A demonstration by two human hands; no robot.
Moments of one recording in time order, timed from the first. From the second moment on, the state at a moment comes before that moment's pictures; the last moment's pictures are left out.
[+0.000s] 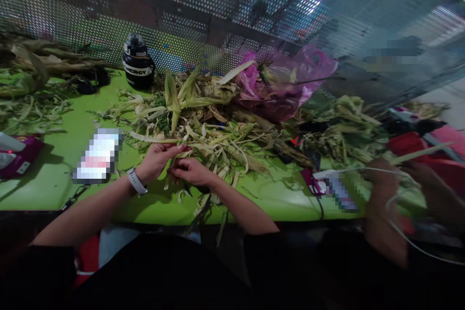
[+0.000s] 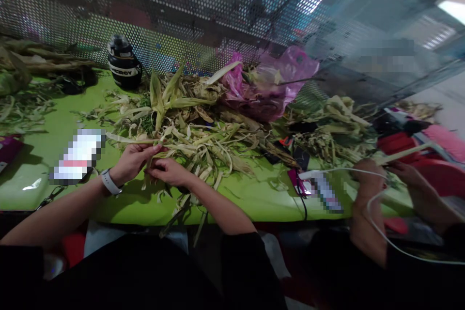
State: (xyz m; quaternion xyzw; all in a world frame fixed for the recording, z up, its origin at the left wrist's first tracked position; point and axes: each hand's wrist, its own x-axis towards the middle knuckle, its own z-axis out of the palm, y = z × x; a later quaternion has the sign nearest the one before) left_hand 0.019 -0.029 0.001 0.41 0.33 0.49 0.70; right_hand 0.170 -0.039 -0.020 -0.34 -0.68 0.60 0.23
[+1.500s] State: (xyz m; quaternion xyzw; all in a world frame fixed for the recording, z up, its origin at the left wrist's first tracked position) left_hand 0.015 -0.009 0.020 0.58 0.39 0.30 0.65; right_hand 0.206 0.014 0.034 -0.42 -0.73 0.47 0.27
